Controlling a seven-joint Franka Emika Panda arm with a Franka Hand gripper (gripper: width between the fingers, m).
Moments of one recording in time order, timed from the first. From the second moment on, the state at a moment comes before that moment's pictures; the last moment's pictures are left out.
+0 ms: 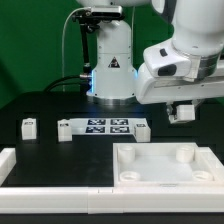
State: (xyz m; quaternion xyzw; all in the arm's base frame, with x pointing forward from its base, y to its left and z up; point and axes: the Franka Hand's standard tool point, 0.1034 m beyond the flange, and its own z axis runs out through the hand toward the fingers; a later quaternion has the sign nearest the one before) arm 0.434 0.125 0.077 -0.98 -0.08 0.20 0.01
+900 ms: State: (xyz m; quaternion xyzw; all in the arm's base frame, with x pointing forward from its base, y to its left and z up) arm 0.497 0.115 0.102 -0.99 -0.11 -0.11 0.03
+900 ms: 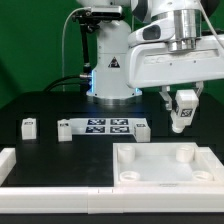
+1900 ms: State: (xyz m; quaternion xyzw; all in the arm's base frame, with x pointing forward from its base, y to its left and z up) arm 0.583 0.126 0.107 -0.96 -0.17 -0.20 0.04
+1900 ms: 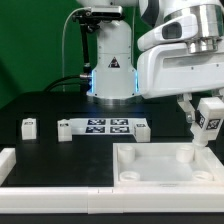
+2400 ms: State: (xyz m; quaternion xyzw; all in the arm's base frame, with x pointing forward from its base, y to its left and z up) arm 0.613 0.123 0.099 -0.95 -0.18 -0.24 0.03
